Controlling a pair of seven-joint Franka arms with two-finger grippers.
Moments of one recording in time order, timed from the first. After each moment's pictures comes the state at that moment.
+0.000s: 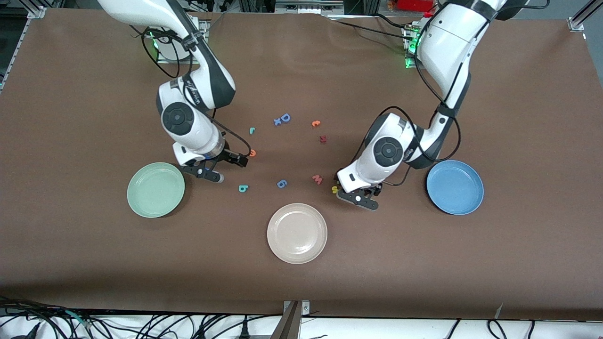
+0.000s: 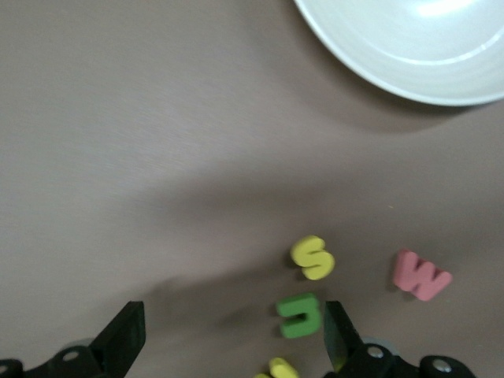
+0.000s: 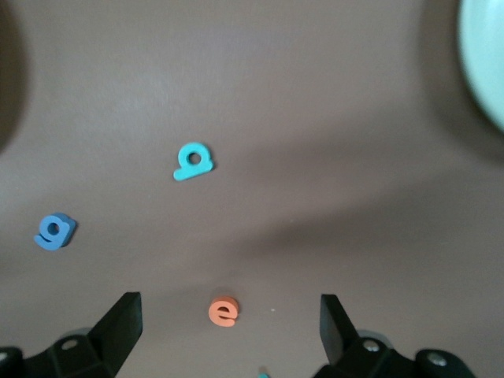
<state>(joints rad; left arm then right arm) -0.39 0.72 -0.14 -1.64 -0.01 2.38 -0.15 0.45 0.41 0.04 -1.96 0.10 2.35 0.75</state>
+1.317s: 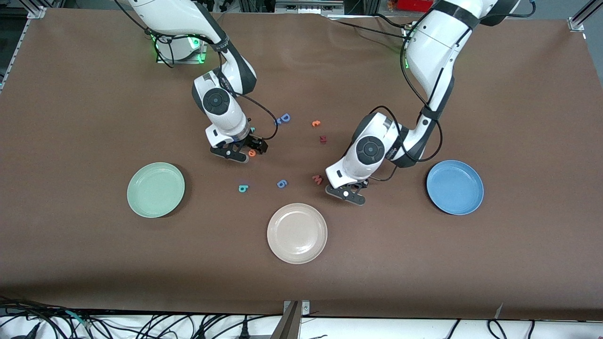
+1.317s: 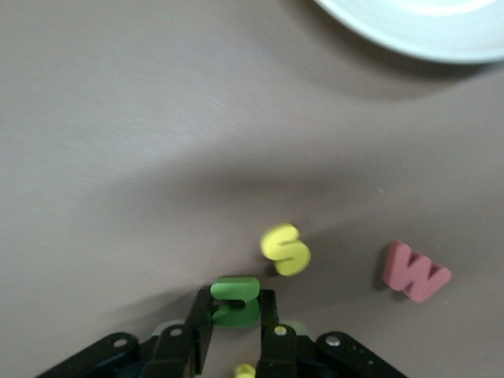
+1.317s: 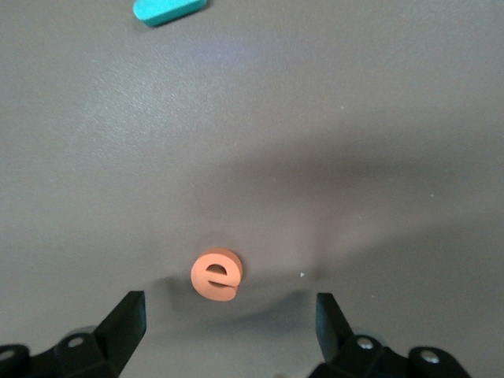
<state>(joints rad) -0.42 0.76 -0.12 -1.61 -0.01 2.36 -0.19 0.57 0.47 0.04 -2.15 0.09 2.64 0.83</state>
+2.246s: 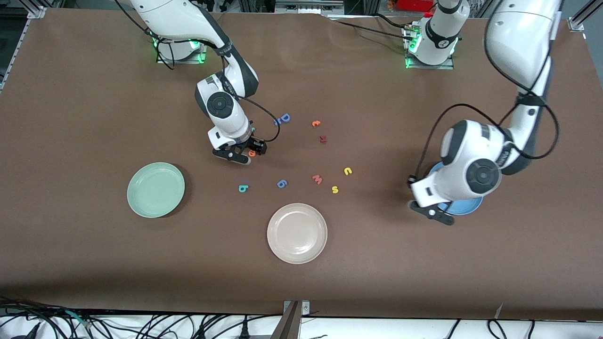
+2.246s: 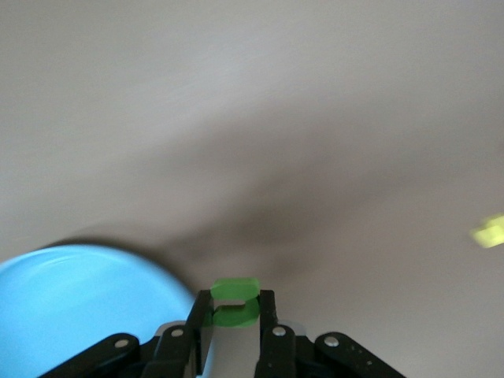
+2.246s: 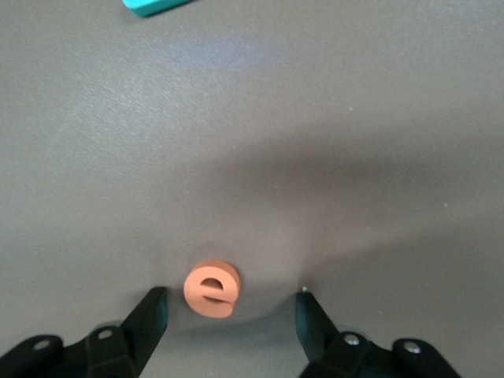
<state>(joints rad) -0.08 0.58 -0.10 -1.60 0.07 2.01 0.22 0.59 0.51 0.02 -2.13 0.08 2.64 0.83</state>
